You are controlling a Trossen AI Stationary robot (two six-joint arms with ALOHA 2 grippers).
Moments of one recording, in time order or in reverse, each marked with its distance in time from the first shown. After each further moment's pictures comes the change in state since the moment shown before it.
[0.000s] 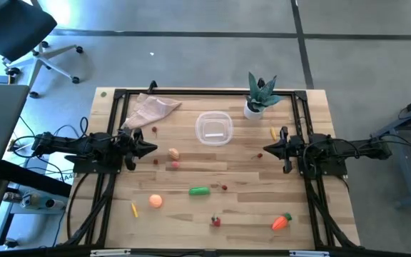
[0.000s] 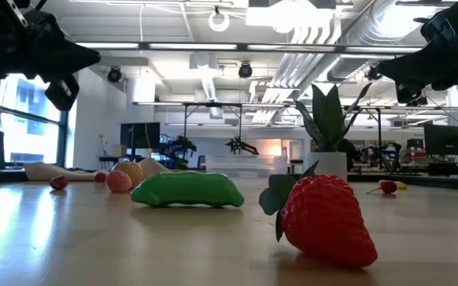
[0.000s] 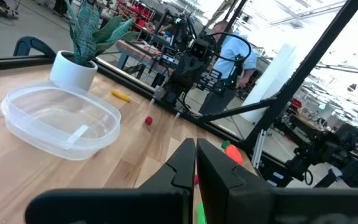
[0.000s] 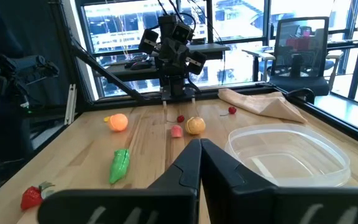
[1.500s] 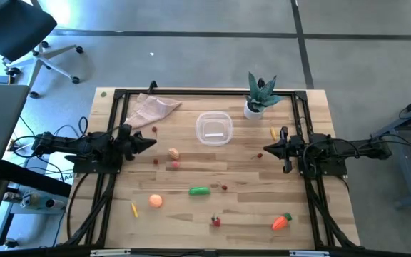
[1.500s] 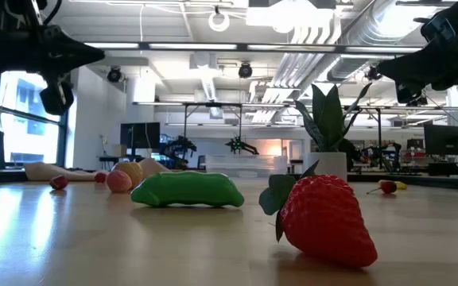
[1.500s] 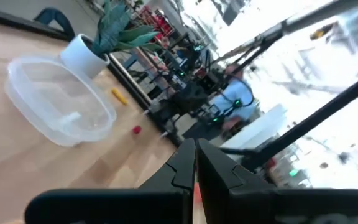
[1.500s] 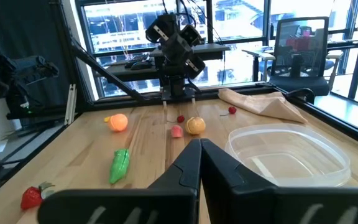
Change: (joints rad) left arm 0.000 0.000 0.000 0.051 -0.104 -0.386; right arm 0.000 0.000 0.000 0.001 0.000 0.005
